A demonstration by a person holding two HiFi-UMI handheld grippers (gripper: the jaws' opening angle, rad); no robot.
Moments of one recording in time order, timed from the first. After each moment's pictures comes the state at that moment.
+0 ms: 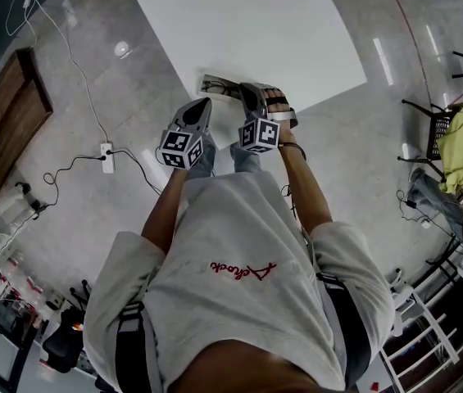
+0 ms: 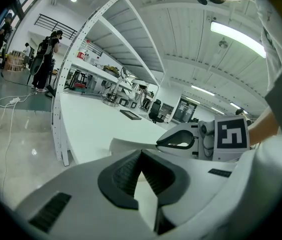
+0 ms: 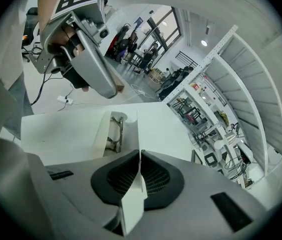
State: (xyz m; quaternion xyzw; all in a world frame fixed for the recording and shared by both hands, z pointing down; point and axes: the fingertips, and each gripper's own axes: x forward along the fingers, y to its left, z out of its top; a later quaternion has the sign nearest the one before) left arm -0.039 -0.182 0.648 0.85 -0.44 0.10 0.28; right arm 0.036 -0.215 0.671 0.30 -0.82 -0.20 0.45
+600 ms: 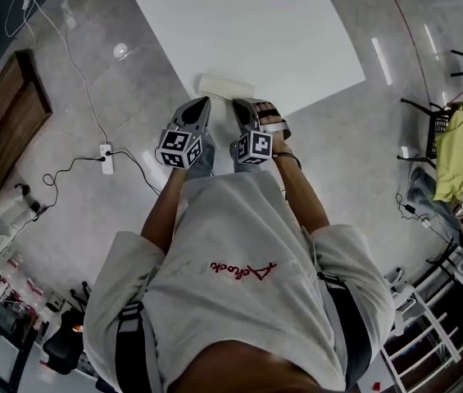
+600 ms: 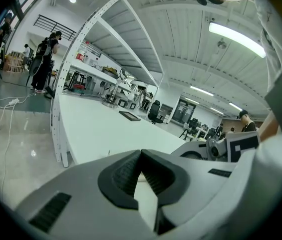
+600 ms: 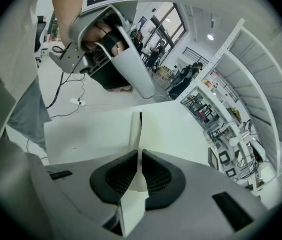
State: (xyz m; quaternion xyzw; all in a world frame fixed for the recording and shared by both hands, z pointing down) left arm -0.036 -0.180 0.644 0.85 -0.43 0.10 0.28; right arm 0.024 -0.161 0.701 0.25 -0.83 -0.17 0.46
